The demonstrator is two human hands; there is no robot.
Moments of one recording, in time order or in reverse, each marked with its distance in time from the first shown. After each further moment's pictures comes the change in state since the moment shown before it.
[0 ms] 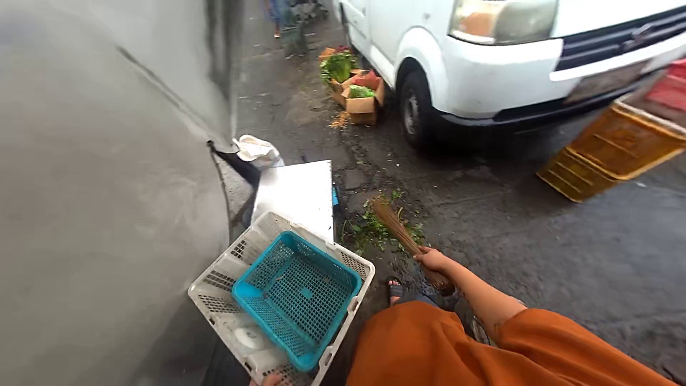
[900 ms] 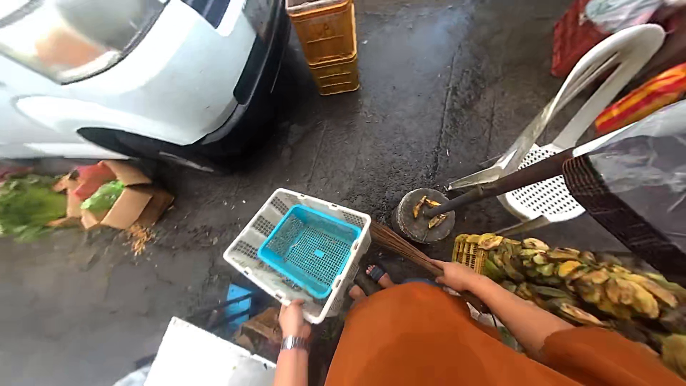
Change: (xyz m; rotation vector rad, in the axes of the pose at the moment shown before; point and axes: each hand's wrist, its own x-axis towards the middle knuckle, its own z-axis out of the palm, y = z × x) left_hand -0.013 0.079 0.494 0.679 -0.897 0.180; right_hand -0.133 0.252 0.000 0.233 0.130 0.529
